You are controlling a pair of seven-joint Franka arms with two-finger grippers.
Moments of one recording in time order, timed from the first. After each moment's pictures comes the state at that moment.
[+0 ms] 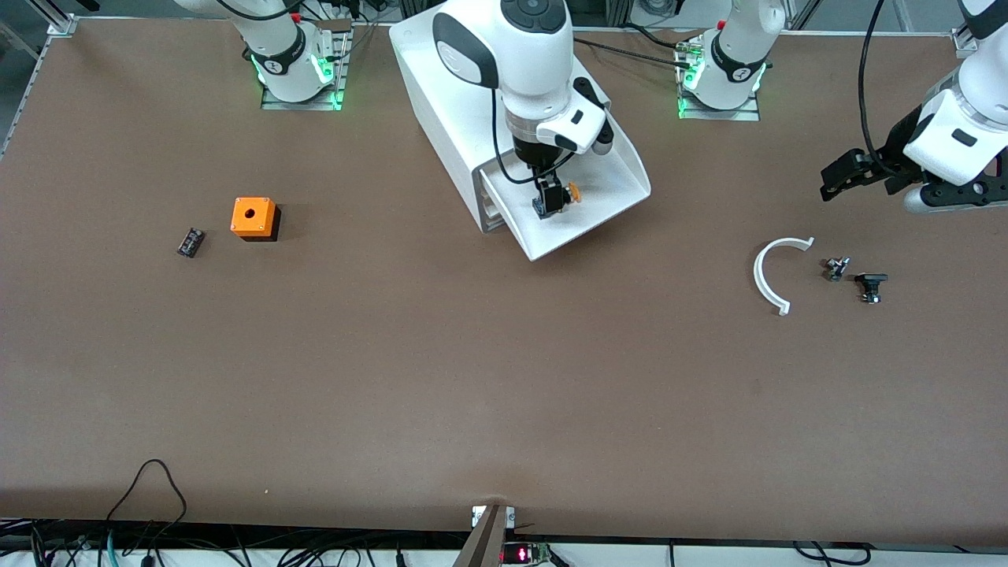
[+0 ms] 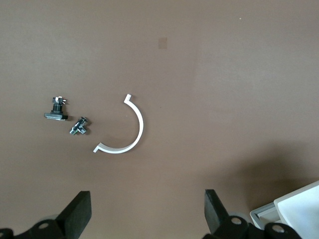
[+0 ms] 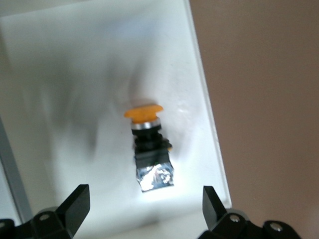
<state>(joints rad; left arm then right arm) 0.06 -0.09 -0.10 -1.79 -0.01 1.66 -0.18 0.94 0.56 -0.01 -1.27 -0.02 1.93 -0.93</state>
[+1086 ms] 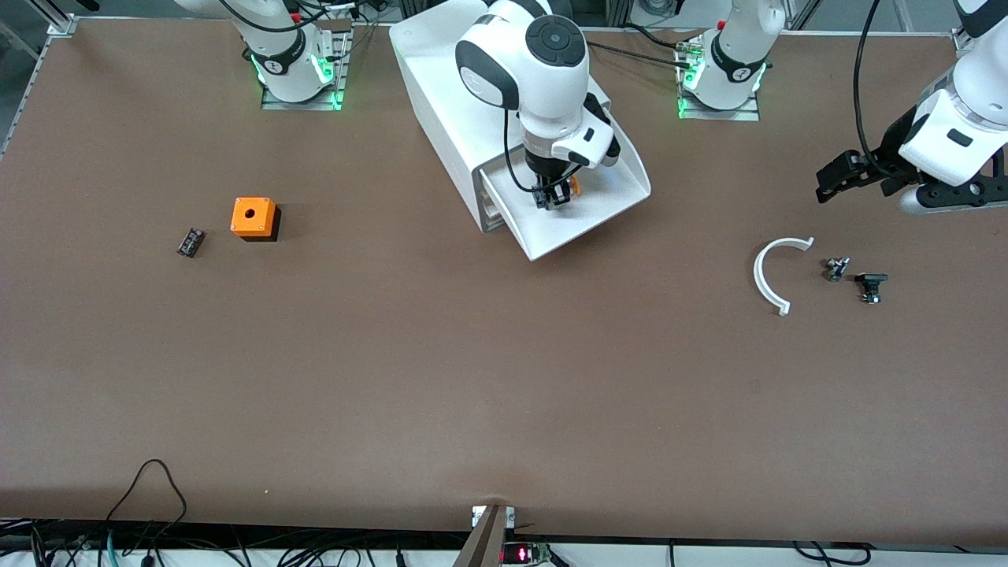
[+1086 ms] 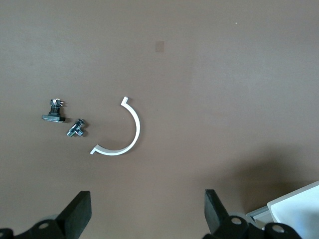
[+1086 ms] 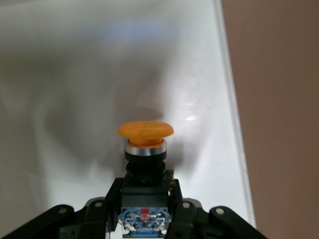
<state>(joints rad) 0.04 -0.08 -0.09 -1.77 -0.01 1.66 -0.19 0.94 0.63 0.01 -1.23 -0.02 1.93 -0.93</state>
